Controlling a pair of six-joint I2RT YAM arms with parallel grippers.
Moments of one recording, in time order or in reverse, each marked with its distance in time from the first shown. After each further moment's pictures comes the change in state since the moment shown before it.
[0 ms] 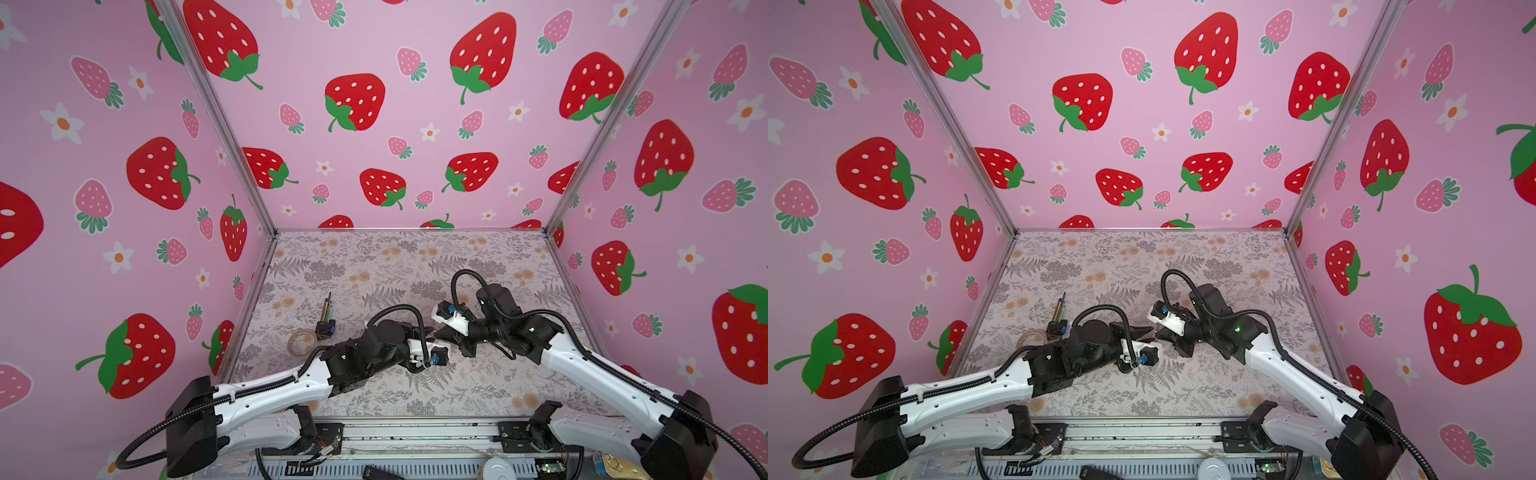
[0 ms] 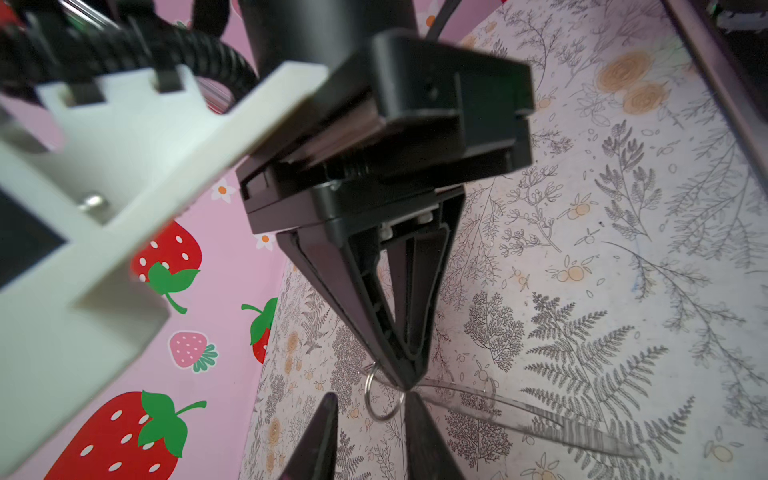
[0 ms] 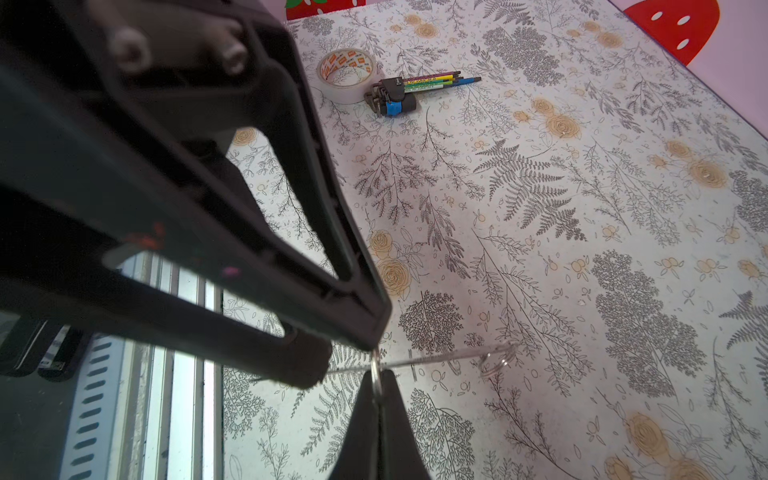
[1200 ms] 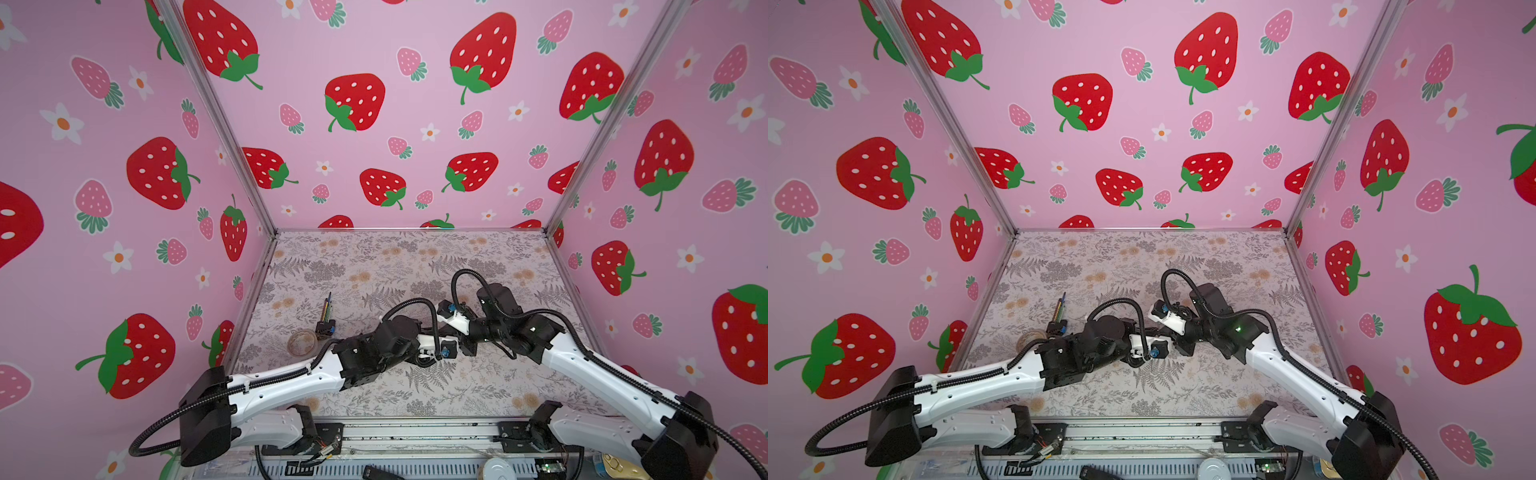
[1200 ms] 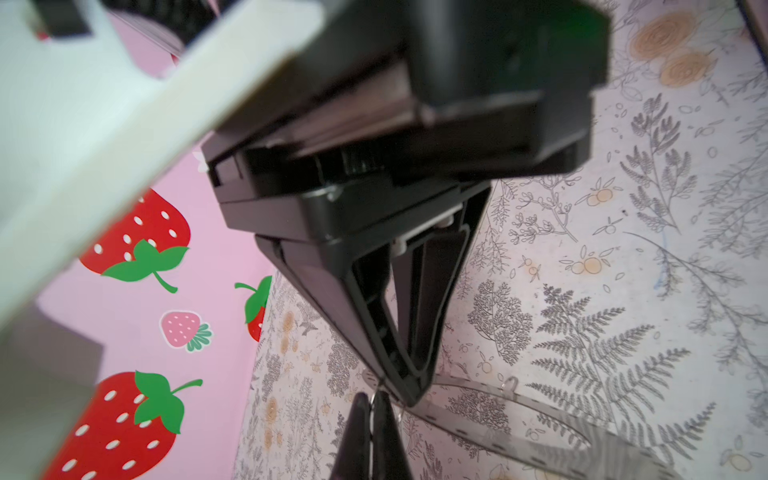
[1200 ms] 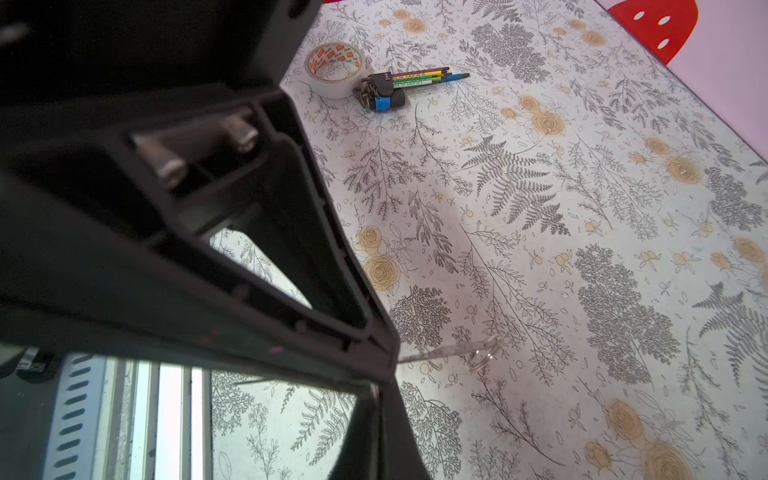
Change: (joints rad) left arm -0.011 0.085 0.102 -0.075 -0.072 -0.040; right arm 0.007 -0.017 0.009 -0.013 0.038 -0.012
